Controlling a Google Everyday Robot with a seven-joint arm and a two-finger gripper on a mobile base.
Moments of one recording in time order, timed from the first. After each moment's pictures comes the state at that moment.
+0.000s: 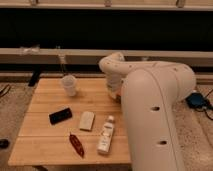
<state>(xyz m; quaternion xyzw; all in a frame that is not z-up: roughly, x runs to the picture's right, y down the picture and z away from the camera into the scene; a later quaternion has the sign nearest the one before) 0.045 0.045 0.890 -0.32 0.14 0.24 0.91</state>
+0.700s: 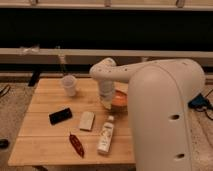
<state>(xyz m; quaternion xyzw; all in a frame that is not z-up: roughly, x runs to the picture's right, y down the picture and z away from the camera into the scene) 0.028 0.109 0.822 -0.37 0.14 0.20 0.90</state>
